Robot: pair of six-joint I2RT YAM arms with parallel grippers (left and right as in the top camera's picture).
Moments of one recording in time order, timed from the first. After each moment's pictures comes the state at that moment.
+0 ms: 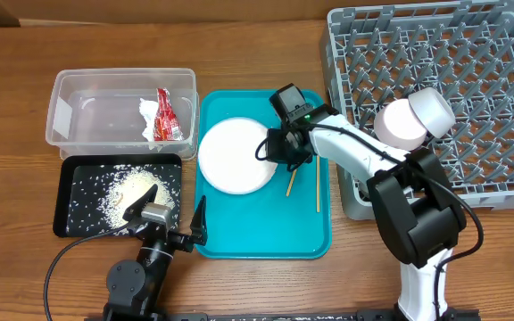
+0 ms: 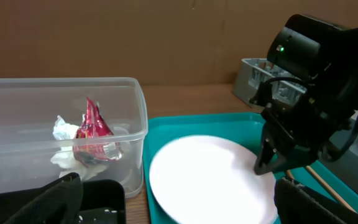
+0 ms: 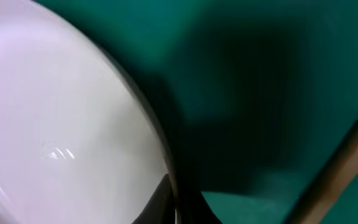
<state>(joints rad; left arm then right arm) -0.16 0.01 0.01 -0.06 0.11 -0.10 0.52 2.08 1.44 -0.65 -0.18 0.59</state>
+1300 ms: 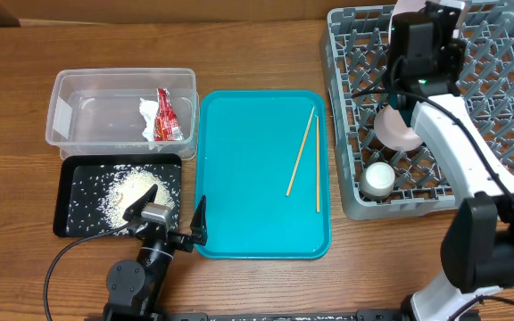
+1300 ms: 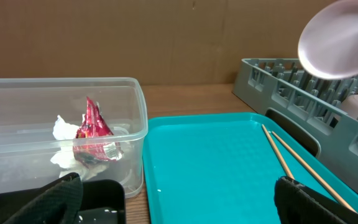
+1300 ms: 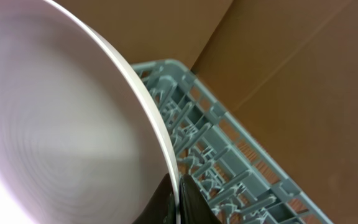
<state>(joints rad) -0.16 0.02 0.01 -0.06 0.11 -0.10 0.13 1.84 1.46 -0.24 0.92 0.06</state>
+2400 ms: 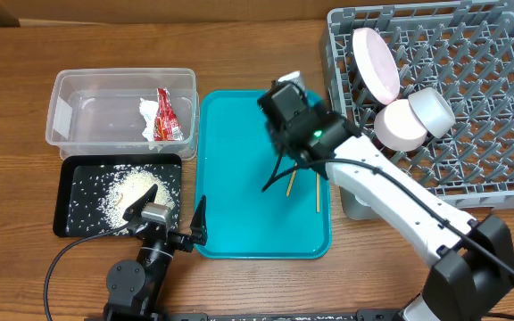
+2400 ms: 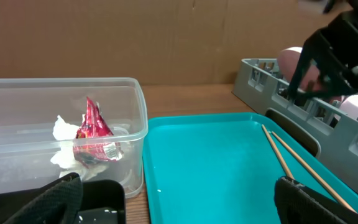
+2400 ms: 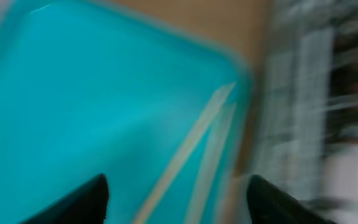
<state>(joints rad) -0.16 0.02 0.01 -0.06 0.11 -0.10 0.67 1.75 1.45 -0.79 0.29 0.29</state>
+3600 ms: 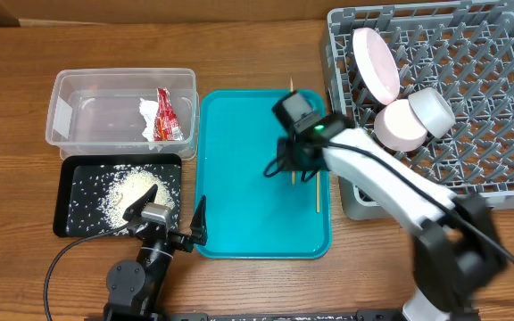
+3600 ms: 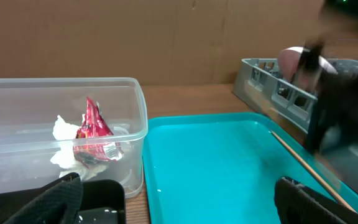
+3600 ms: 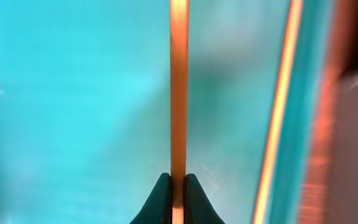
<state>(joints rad) -0.16 0.02 0.01 -0.06 0.11 -0.10 0.58 1.79 1.38 -0.83 0.04 0.56</state>
